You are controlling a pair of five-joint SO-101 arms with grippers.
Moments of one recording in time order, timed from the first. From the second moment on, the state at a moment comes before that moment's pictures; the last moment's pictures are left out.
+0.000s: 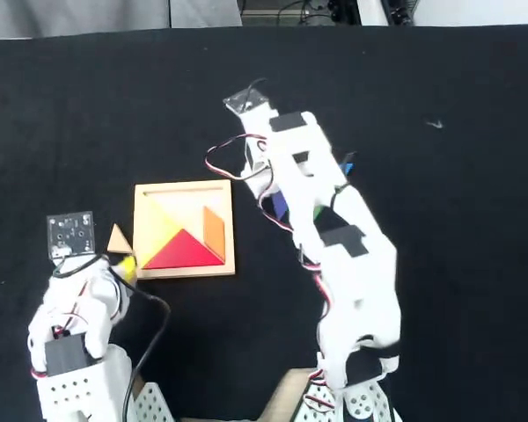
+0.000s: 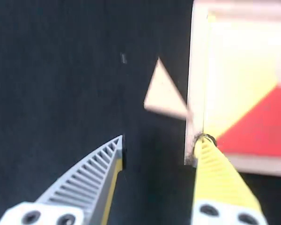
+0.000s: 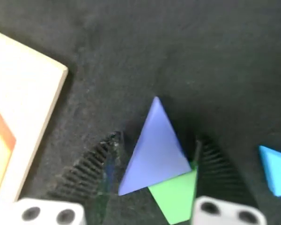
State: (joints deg) left arm -20.1 -102.5 95.6 63.1 -9.2; right arm -16.3 36.7 -14.4 73.0 14.0
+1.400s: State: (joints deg) left arm -12.5 -103.4 96.3 59.0 -9.5; right arm -25.8 44.5 -39.3 98.2 19.7
